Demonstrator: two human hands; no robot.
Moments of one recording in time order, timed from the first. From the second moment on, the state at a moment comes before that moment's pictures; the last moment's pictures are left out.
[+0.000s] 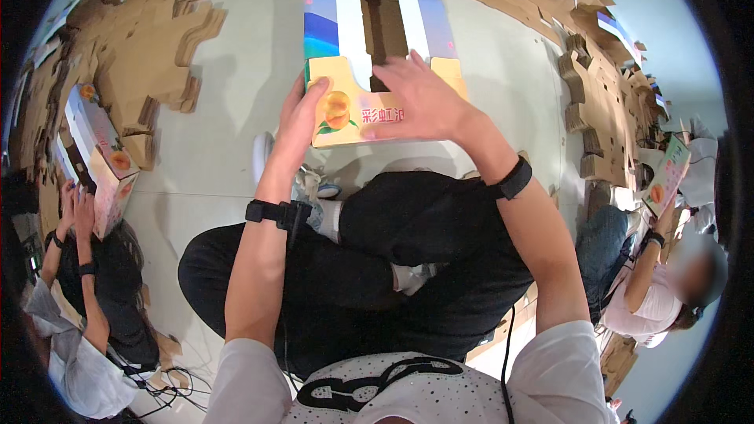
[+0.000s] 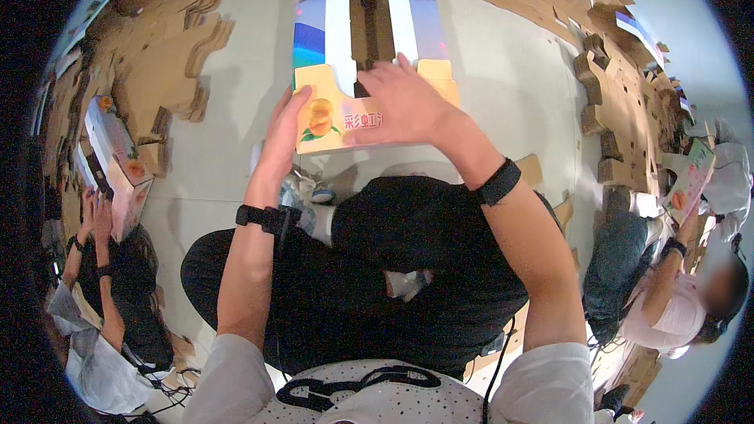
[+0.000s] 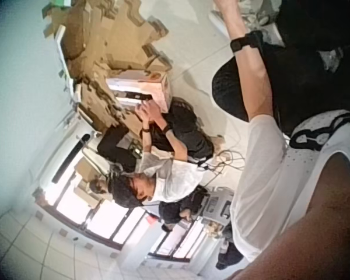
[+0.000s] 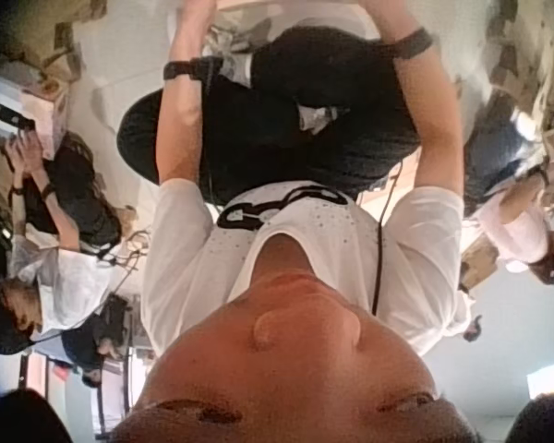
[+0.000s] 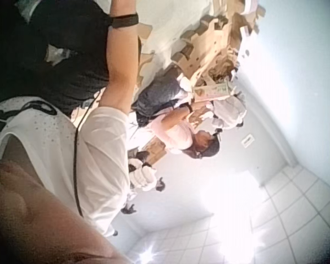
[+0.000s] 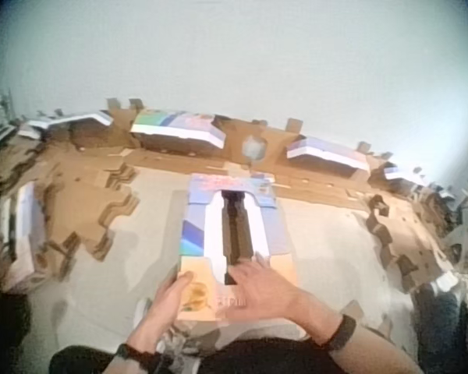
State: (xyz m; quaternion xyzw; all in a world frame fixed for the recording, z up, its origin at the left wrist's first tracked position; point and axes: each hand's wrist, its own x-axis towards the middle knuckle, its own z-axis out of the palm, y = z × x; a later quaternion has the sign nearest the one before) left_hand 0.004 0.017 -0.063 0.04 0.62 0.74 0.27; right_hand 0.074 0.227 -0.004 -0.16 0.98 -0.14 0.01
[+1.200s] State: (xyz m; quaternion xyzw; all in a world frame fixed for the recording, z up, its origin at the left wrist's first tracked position) left_hand 0.002 0.010 -0.077 0.08 0.60 0.75 0.28; right_hand 0.065 0.317 -0.023 0.11 0.98 -0.16 -0.04
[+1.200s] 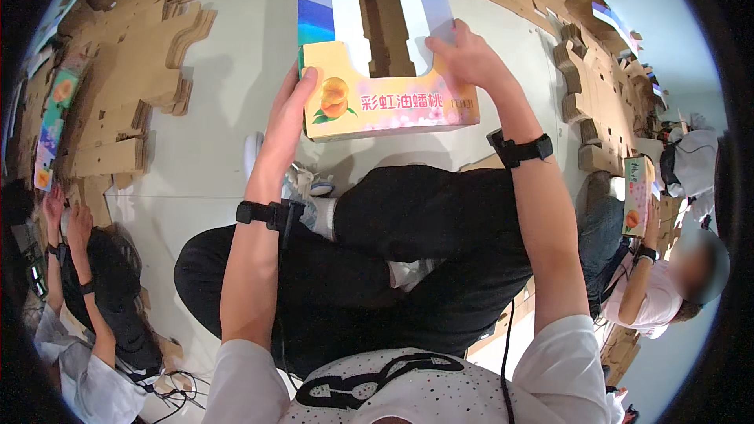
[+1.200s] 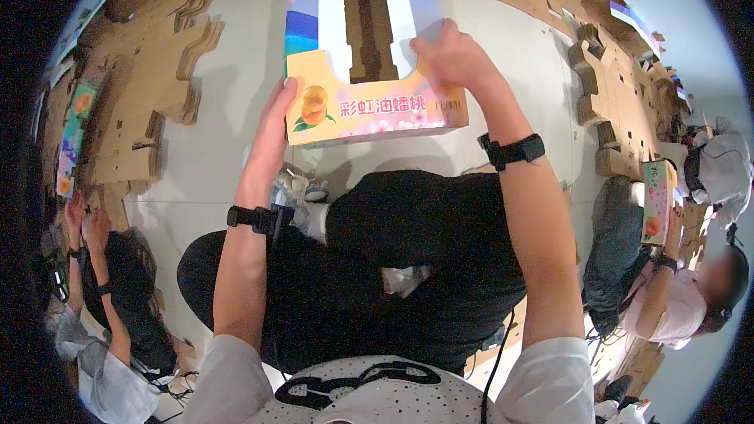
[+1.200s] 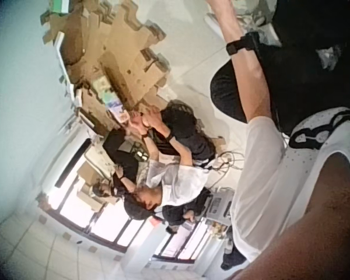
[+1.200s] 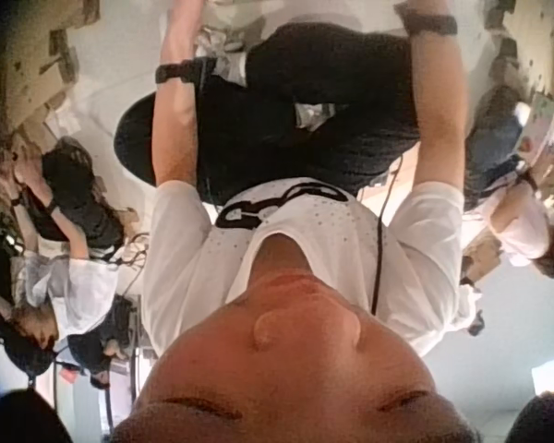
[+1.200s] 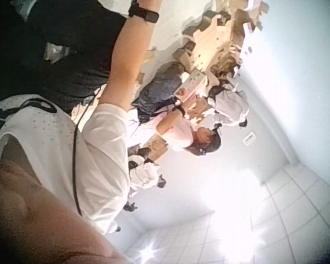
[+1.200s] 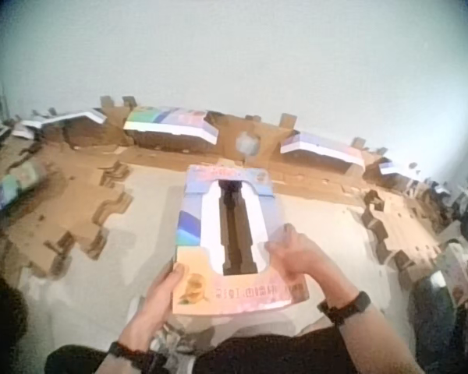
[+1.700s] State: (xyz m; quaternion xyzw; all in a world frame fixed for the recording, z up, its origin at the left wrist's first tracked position) left_hand 0.001 0.006 -0.071 0.04 0.68 0.66 0.30; right_hand 0.070 0.305 0.008 0.18 0.95 -0.23 0.08
